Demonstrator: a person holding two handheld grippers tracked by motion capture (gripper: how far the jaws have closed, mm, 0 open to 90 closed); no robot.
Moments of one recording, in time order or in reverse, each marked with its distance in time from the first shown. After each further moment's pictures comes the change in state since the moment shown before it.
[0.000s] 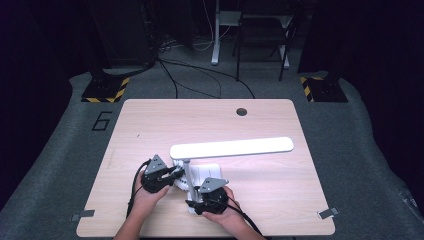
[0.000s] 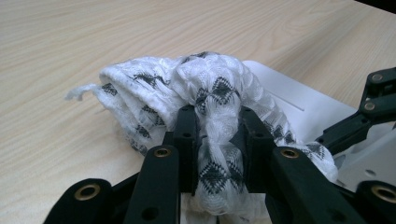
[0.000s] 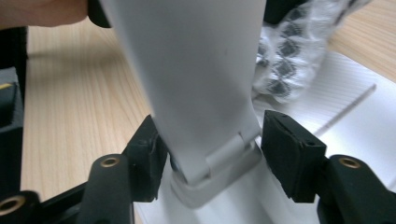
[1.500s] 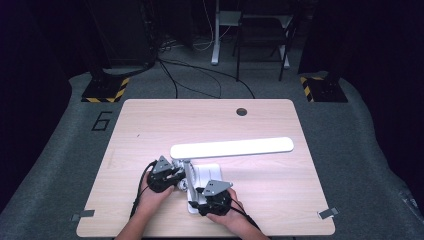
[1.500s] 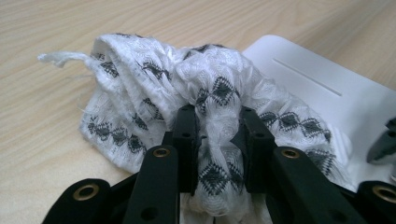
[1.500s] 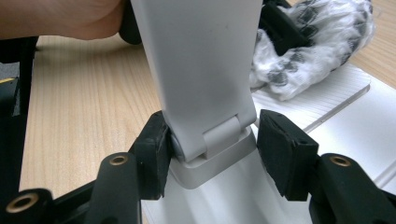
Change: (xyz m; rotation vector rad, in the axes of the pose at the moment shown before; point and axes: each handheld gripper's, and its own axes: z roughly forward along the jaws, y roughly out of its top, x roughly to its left) left arm 0.007 -0.008 0.028 0.064 0.030 -0.020; right arm -0.001 -0.009 -0.006 -0.040 0.018 -0.021
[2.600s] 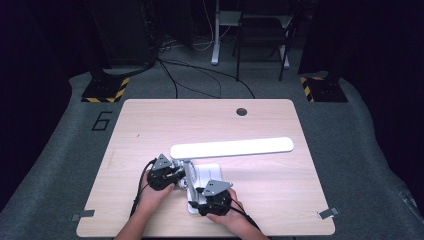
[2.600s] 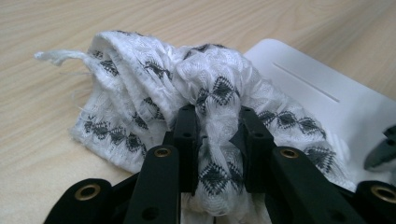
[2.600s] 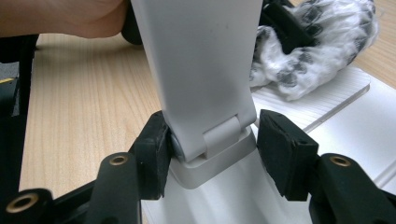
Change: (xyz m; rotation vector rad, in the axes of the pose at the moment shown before) left arm 0.000 -0.001 -0.001 0.002 -0.031 -0.023; right arm 0.000 0.000 0.000 0.001 -0.001 -0.003
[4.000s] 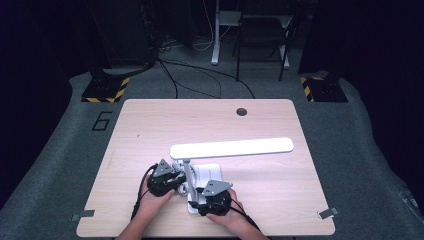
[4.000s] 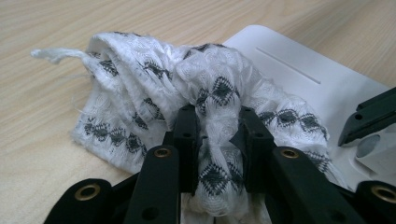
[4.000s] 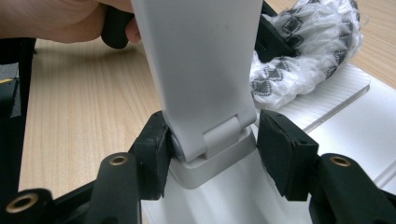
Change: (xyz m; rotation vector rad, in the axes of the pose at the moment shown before) left arm -0.013 -0.004 -0.005 0.015 0.025 0.028; right arm 0.000 0.000 0.000 -0.001 0.000 -0.001
